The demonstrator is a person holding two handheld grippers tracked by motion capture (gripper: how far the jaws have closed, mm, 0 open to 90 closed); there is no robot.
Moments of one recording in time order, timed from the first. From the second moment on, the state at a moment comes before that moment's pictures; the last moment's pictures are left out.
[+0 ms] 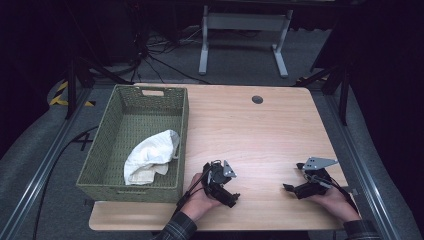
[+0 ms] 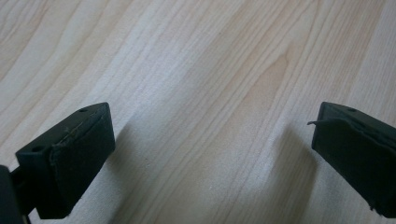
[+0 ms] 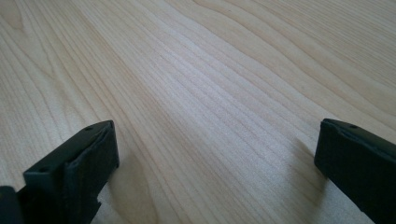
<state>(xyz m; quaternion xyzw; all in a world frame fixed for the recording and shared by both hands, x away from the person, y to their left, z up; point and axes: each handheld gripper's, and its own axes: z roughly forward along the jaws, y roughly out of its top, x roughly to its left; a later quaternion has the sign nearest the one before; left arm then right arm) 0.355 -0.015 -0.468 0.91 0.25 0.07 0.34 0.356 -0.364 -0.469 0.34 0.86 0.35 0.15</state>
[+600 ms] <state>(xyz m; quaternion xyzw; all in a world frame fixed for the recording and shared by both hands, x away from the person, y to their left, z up) 0.358 -0.007 -0.455 0.90 0.26 0.08 0.33 0.356 -0.364 -0.469 0.34 0.86 0.35 0.15</state>
